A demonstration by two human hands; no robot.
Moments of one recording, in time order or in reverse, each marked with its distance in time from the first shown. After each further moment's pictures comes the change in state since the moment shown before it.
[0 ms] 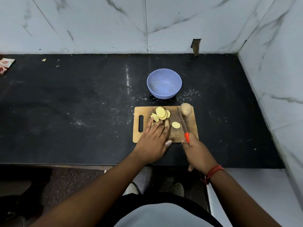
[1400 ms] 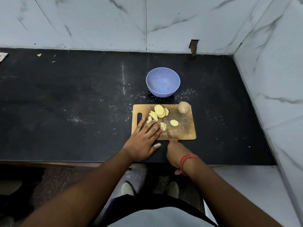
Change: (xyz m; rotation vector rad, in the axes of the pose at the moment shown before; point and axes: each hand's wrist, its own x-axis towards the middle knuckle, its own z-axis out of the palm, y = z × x) left_hand -0.024 -0.036 0.025 0.006 -0.023 0.139; right_hand 0.017 -0.022 0.052 -0.614 -0.194 0.125
